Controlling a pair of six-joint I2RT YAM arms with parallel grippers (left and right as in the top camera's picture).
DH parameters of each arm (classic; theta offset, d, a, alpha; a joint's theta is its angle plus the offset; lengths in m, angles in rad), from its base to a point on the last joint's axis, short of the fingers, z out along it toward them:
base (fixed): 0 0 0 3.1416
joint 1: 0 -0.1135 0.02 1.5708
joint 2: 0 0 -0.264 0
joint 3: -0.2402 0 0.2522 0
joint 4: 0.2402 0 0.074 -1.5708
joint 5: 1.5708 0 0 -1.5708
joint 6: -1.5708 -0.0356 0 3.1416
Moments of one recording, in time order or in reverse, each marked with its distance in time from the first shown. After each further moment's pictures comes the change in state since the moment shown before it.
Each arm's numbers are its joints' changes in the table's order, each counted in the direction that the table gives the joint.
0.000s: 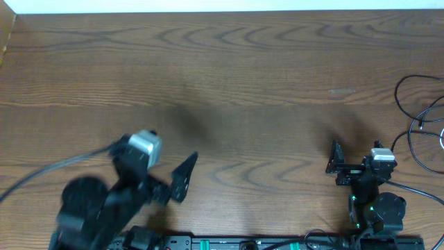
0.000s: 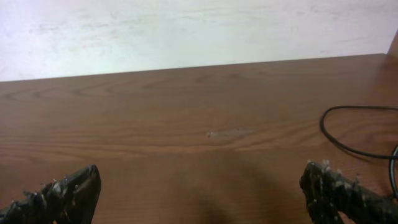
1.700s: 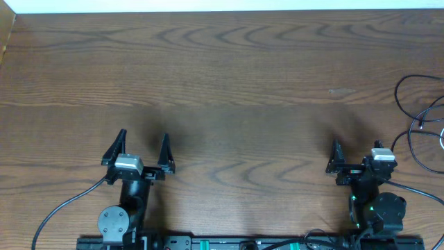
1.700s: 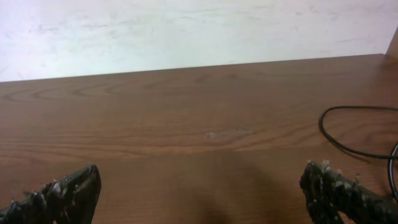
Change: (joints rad) left arm -0.277 -0.490 0.905 -0.912 -0.158 0.009; right arm 0.000 -0.001 0.000 0.000 0.004 0.000
